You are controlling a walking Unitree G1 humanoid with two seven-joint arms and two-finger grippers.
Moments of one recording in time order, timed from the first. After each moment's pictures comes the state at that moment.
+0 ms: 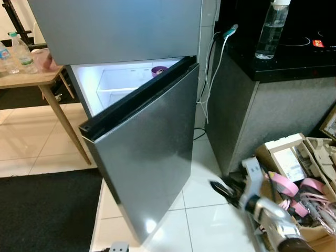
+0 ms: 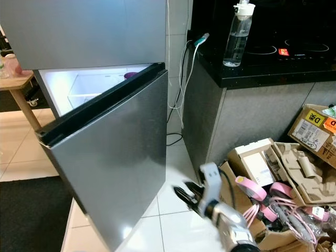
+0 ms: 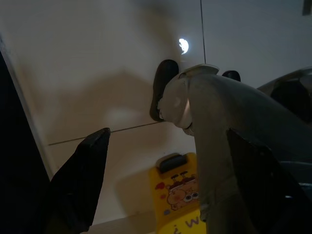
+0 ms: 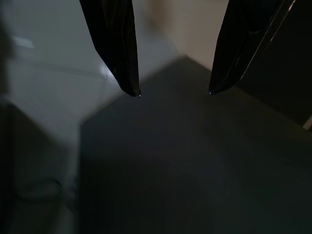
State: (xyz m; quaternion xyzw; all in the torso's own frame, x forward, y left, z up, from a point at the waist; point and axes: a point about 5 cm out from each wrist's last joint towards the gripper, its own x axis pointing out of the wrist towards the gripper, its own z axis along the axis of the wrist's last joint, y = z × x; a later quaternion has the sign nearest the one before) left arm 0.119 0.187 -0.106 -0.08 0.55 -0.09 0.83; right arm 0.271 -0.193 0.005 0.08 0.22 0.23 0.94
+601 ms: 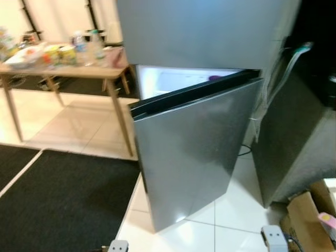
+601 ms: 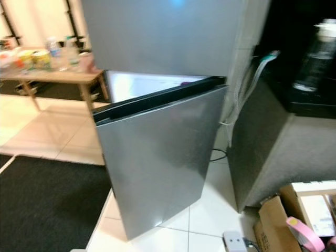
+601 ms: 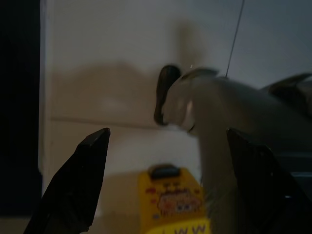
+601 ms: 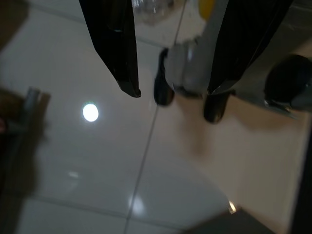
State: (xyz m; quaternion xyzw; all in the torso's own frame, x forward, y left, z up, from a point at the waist) left arm 0.119 0.187 -0.107 -0.06 0.55 -0.09 0.82; right arm 0.142 -0.239 -0.087 0.02 0.50 0.03 0.87
